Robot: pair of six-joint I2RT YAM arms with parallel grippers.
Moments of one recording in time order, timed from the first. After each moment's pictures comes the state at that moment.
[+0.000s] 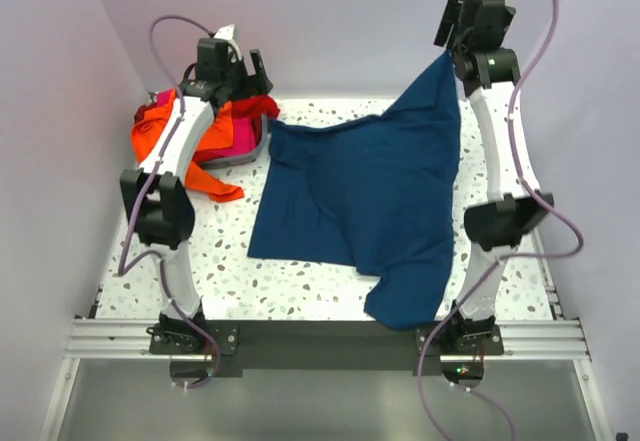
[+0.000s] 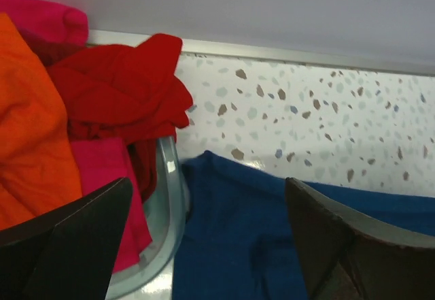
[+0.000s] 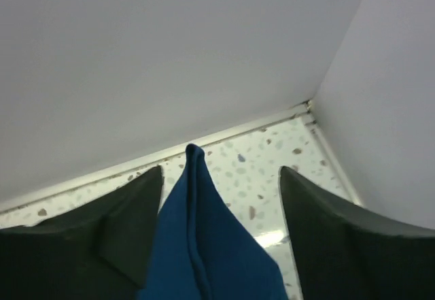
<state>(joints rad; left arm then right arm) -0.15 1.94 1.89 -0.45 0.12 -0.35 0.18 1.87 2.34 -0.65 0.51 0.14</state>
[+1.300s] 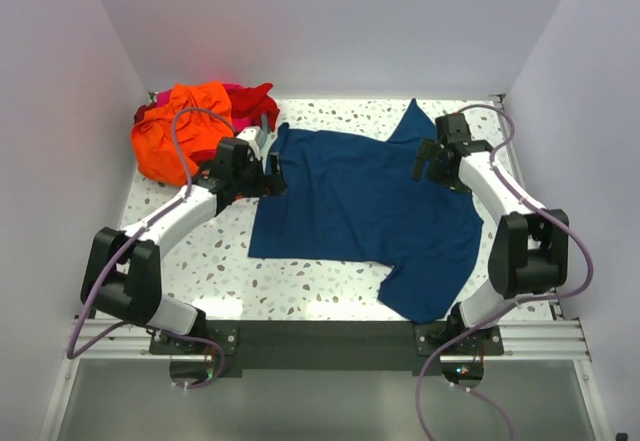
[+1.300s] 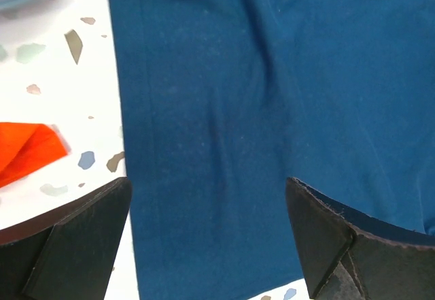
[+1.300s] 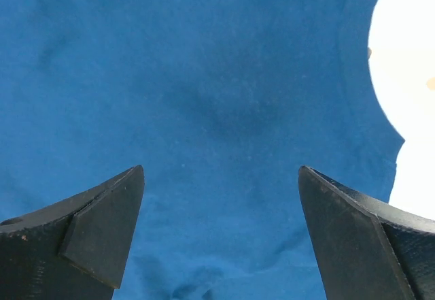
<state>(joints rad) -0.33 1.46 0.94 -0.21 0.09 -0.36 0.12 1.59 1.24 -0.67 0.23 0.43</state>
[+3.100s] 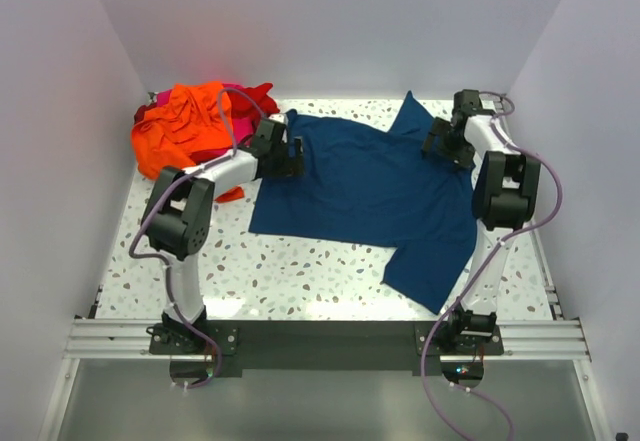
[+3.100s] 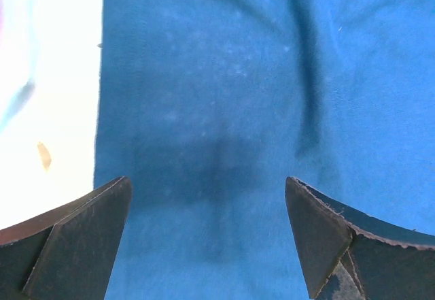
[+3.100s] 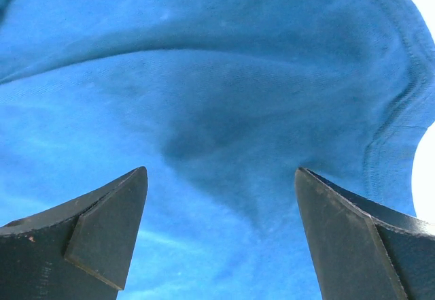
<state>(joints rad) -0.39 1.98 1.34 -0.21 -0.07 -0.41 -0.08 2.22 1.79 -0.73 0.02 0.38</state>
